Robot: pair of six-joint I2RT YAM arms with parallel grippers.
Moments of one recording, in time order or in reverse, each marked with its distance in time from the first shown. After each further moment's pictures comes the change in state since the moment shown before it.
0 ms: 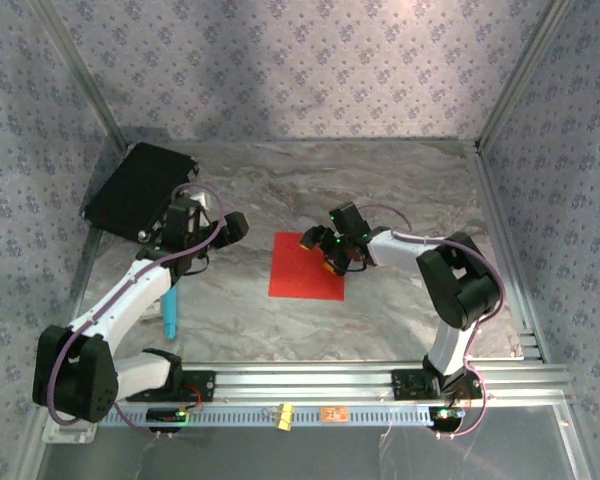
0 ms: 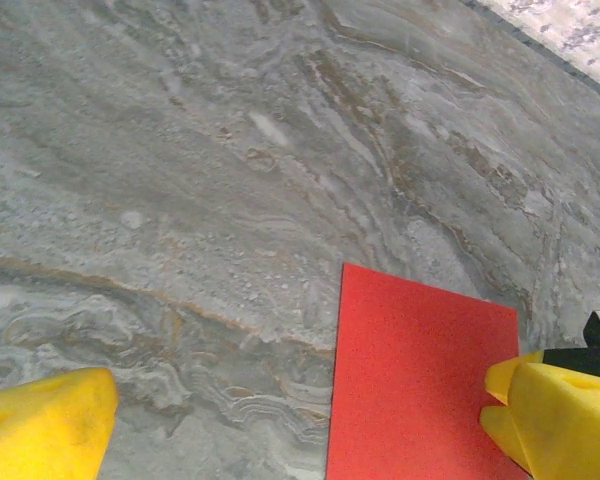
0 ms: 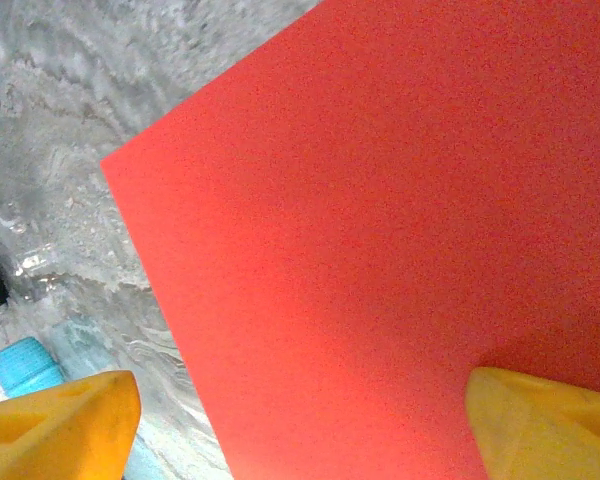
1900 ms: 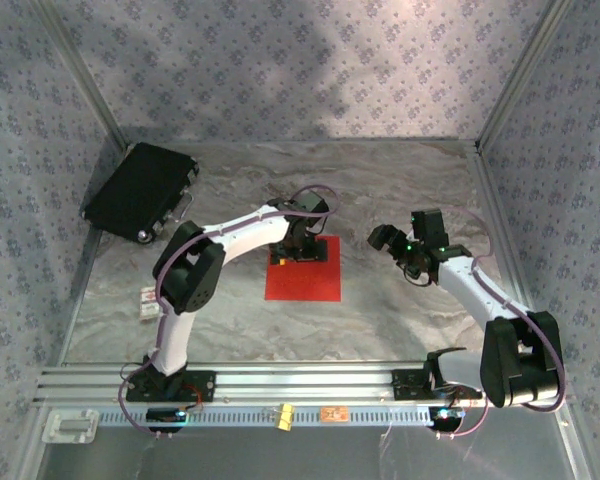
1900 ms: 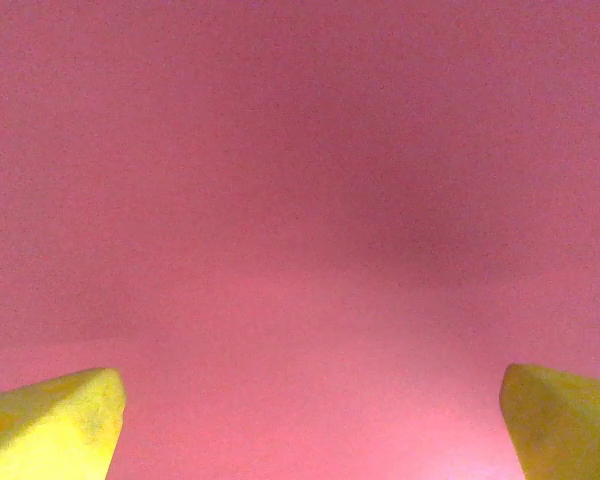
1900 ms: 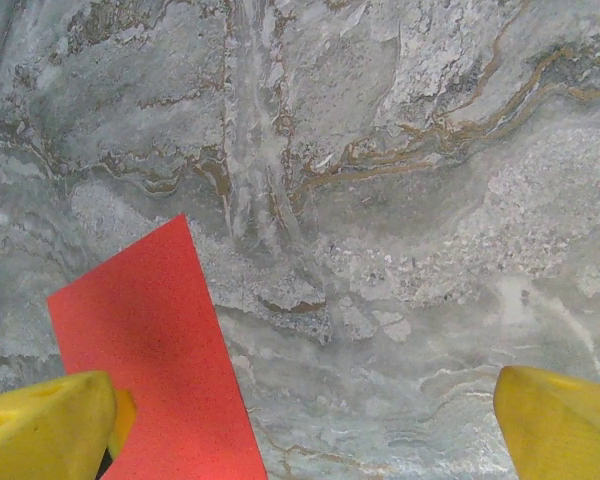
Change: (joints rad) left arm -0.495 0.885 0.830 -0.640 -0.117 -0.134; right arm -0.414 -0.536 -0.286 -0.234 0.066 -0.381
